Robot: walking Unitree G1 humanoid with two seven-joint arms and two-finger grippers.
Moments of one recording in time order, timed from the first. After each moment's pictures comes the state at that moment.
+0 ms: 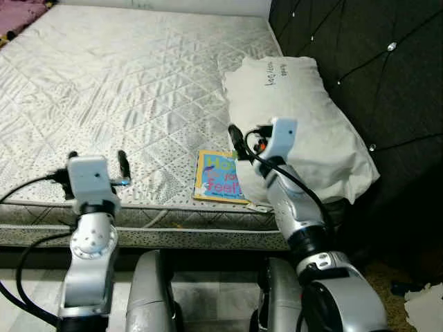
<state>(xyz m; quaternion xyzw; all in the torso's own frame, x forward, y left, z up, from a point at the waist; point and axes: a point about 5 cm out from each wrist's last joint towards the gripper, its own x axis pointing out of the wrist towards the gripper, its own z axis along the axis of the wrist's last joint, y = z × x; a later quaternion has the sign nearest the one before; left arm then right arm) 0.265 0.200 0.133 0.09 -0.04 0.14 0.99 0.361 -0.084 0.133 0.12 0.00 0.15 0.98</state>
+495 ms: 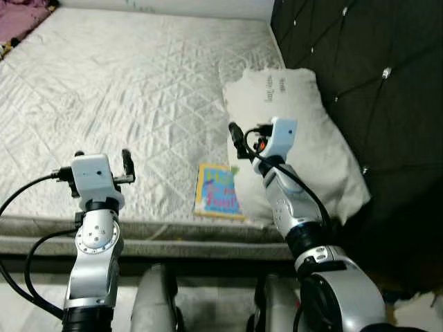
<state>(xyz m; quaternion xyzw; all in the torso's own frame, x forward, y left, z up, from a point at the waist) 0.273 0.195 0.128 0.06 -0.04 0.12 0.99 0.366 -0.085 0.133 0.12 -0.01 0.15 0.98</state>
